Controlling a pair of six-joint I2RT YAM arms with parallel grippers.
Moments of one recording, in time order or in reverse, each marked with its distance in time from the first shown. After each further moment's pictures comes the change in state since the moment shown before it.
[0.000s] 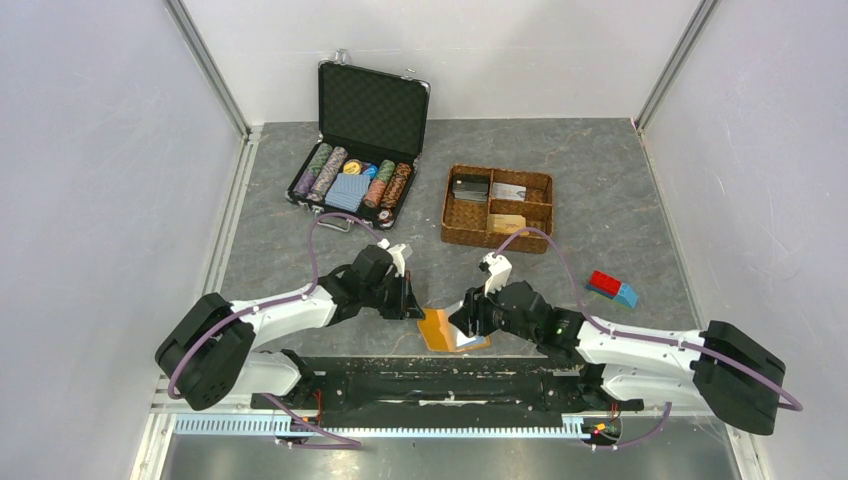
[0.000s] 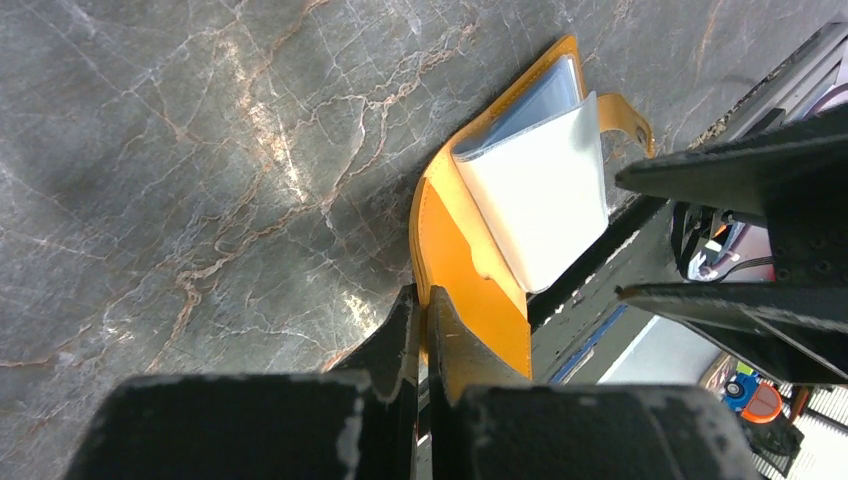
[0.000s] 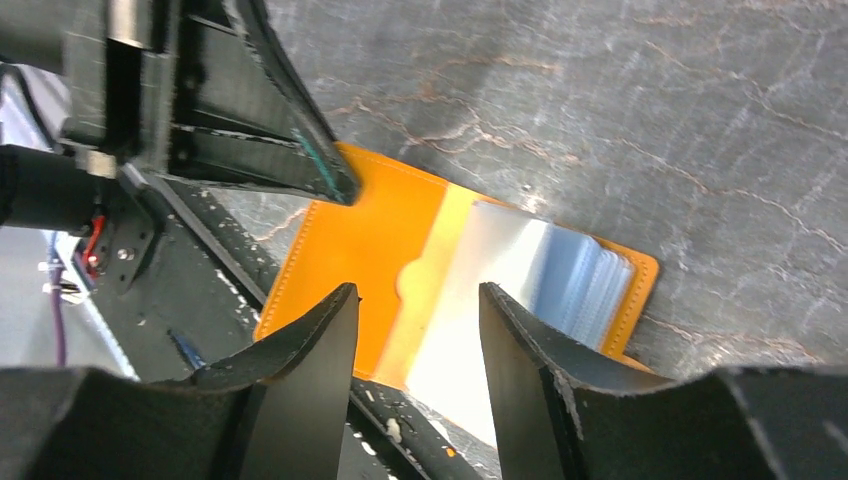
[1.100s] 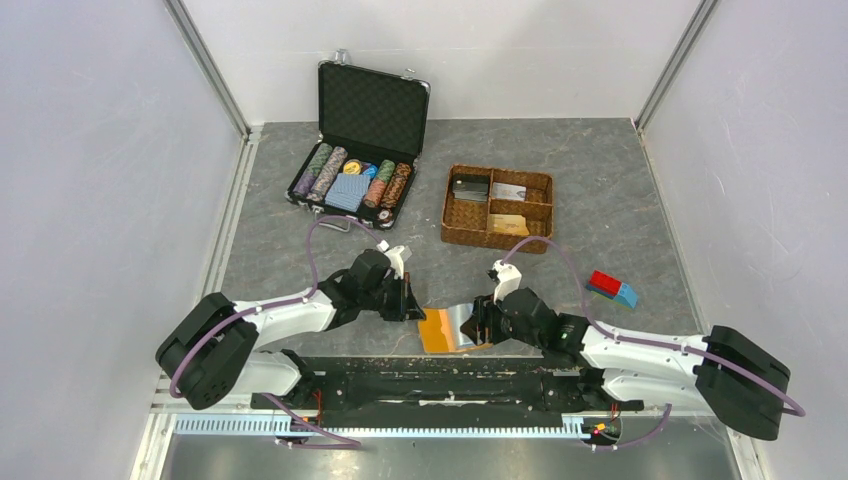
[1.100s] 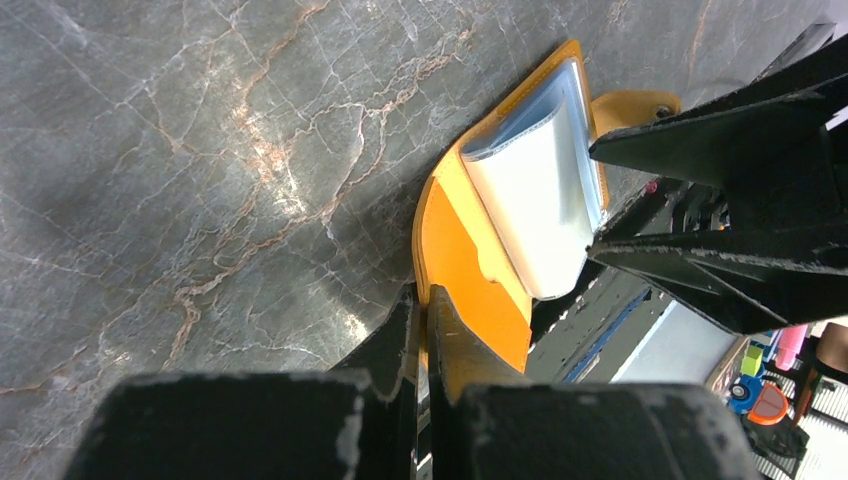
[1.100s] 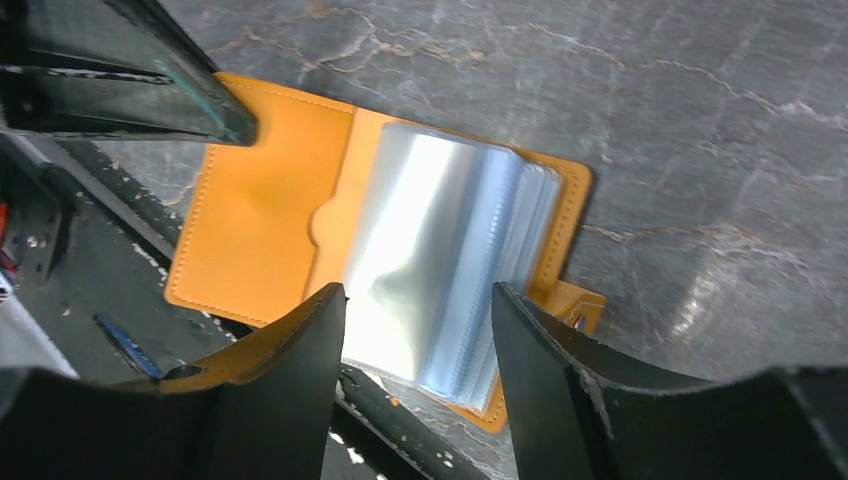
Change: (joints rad) left arm 0.000 0.004 -0.052 0.103 0.004 -0.001; right arm -0.012 -0.023 -0.069 -0.083 0.021 0.063
